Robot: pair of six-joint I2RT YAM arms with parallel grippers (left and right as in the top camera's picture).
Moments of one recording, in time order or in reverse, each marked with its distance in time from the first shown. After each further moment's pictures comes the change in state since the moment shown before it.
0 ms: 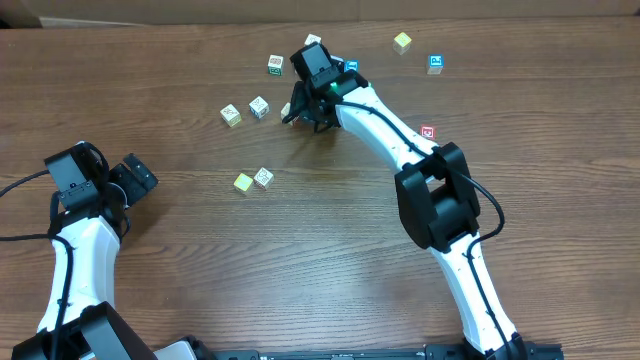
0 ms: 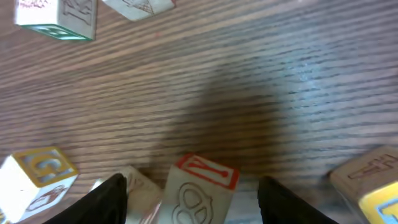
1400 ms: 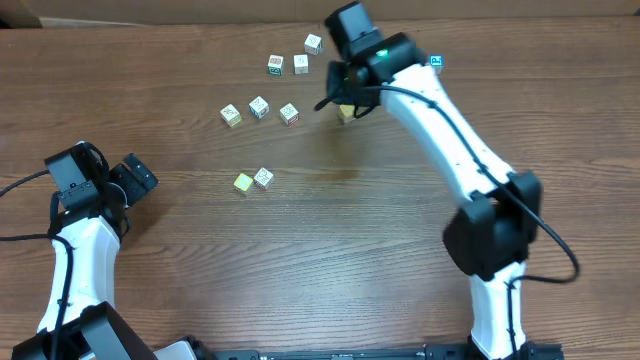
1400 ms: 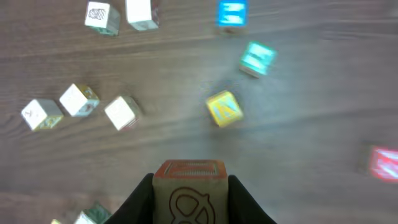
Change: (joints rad) left arm 0.000 0.000 0.000 0.000 0.000 0.000; right arm -0.068 -0.336 0.000 -0.386 0.007 -0.220
